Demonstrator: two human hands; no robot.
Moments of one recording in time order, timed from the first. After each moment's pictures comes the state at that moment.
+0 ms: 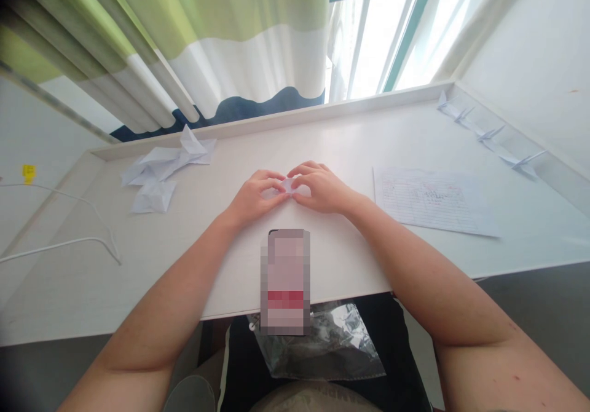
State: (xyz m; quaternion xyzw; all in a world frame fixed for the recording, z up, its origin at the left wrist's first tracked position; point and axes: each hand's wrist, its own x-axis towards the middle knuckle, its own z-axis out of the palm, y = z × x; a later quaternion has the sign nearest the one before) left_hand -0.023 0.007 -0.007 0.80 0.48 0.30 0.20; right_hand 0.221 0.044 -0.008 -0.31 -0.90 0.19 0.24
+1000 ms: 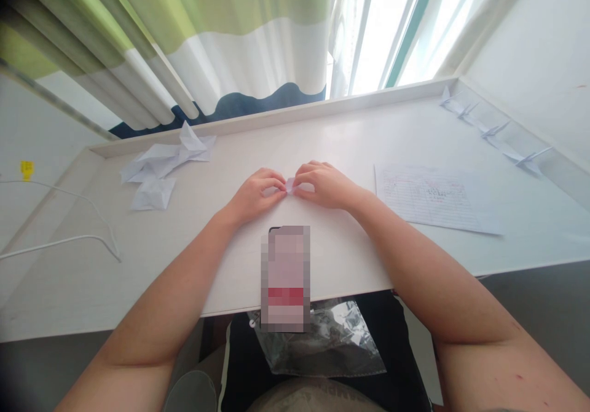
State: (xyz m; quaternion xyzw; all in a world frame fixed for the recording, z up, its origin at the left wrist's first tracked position) left_hand -0.027 0.011 -0.011 0.83 0.44 0.28 0.18; right_hand 0.228 0.049 -0.008 -0.32 -0.90 0.20 0.22
